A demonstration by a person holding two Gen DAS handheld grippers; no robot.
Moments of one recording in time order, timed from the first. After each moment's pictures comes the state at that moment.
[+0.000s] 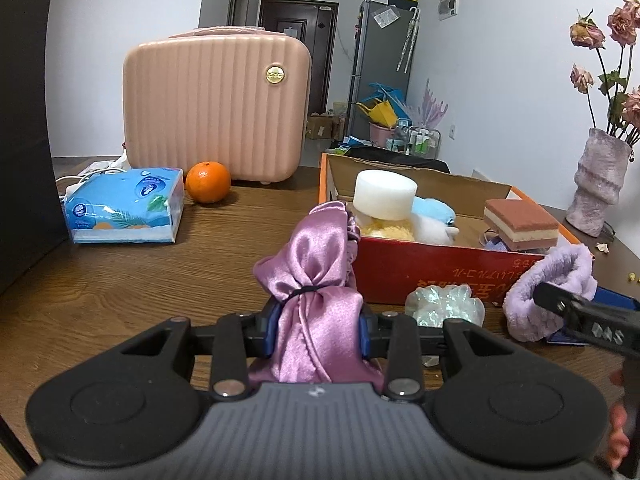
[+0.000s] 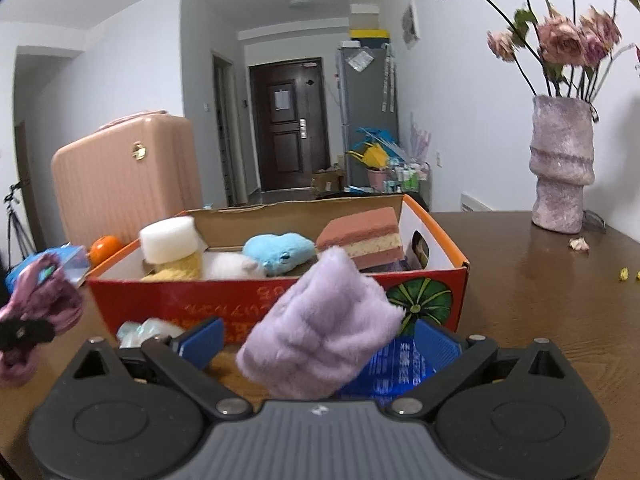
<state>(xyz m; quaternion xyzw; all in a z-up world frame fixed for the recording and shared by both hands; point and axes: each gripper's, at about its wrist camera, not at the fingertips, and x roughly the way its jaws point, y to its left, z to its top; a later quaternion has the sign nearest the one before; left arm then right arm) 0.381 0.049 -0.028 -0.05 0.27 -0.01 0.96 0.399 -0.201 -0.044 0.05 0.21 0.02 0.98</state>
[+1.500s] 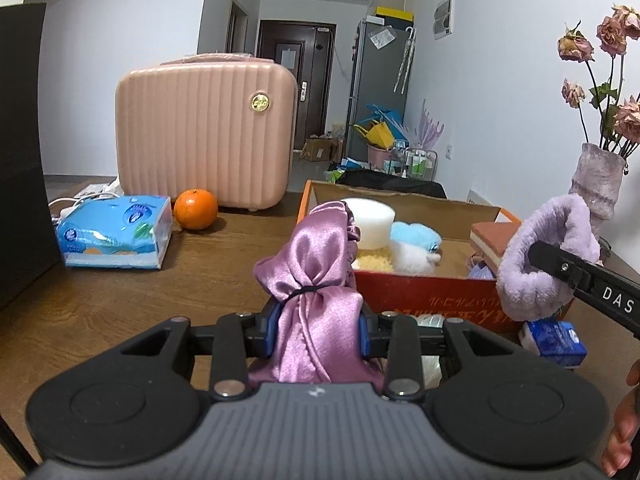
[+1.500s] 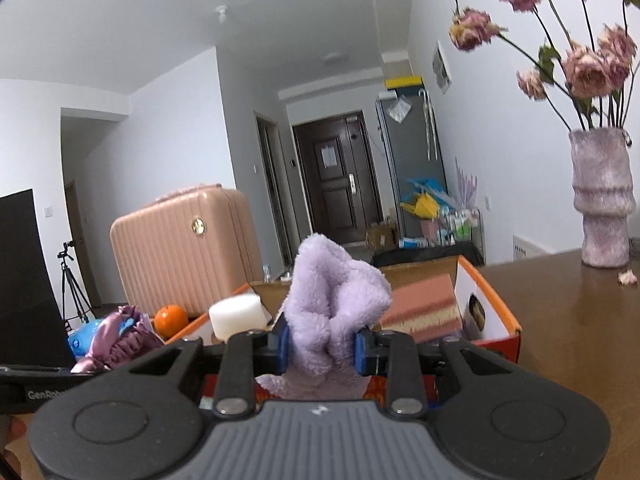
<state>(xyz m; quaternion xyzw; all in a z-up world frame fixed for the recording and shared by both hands) 0.380 0.031 -0.019 -0.05 0.23 0.00 0.97 0.383 -0.199 -0.020 0.09 0.11 0.11 0.98</state>
